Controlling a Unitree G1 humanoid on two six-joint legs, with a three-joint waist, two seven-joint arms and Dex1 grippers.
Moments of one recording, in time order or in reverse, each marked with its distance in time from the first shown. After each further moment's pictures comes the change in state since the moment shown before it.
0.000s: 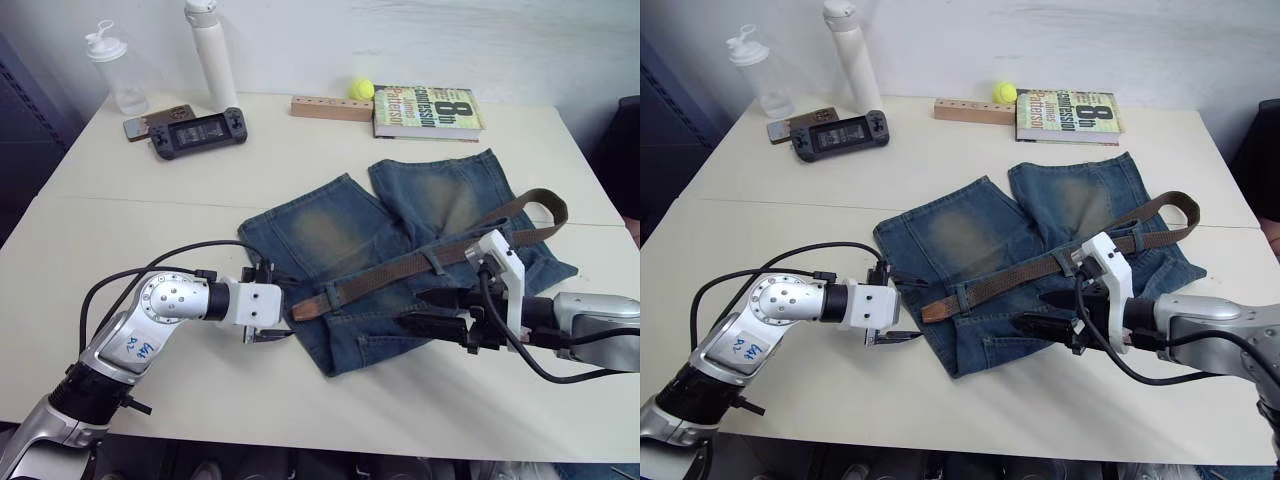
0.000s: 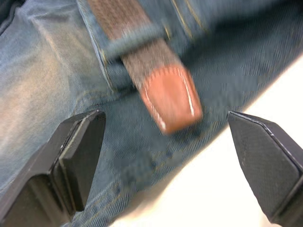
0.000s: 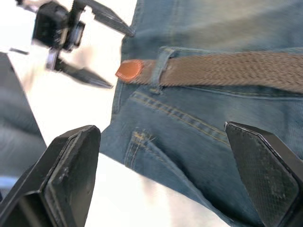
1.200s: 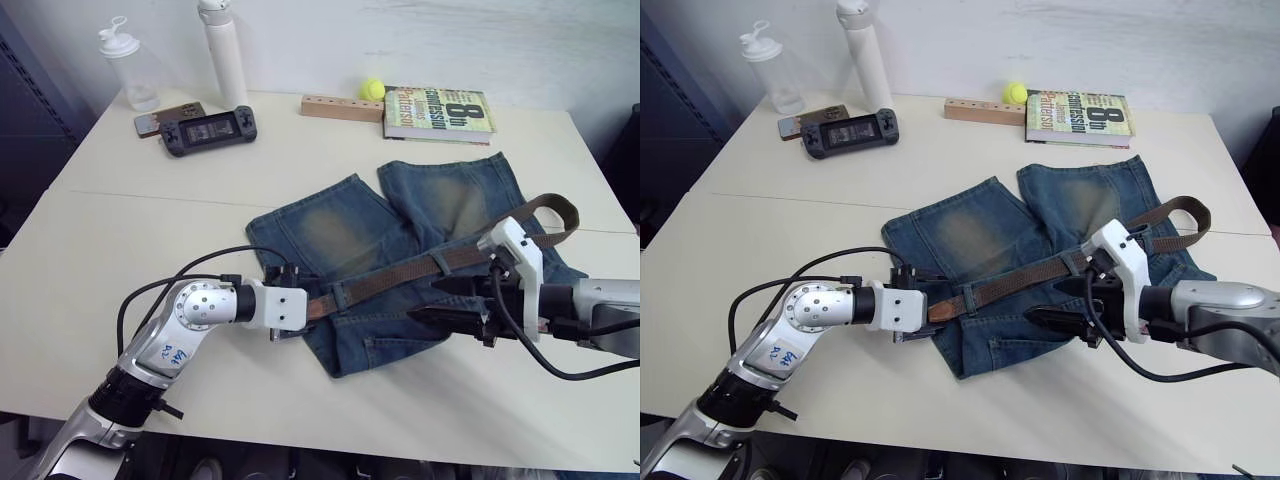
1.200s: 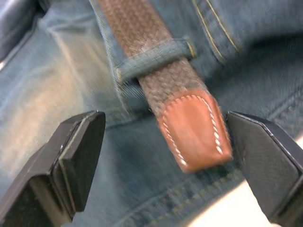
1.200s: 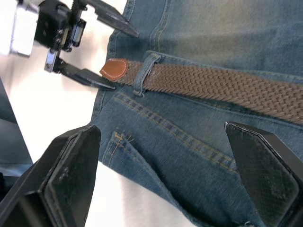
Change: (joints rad) left arm -0.004 -0.148 -0.035 -0.038 0.115 0.050 0.068; right arm -0.034 -0.063 -0.007 0.009 -0.094 -0.024 0.073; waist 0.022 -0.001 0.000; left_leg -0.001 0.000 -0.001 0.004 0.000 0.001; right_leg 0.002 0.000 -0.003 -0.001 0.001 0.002
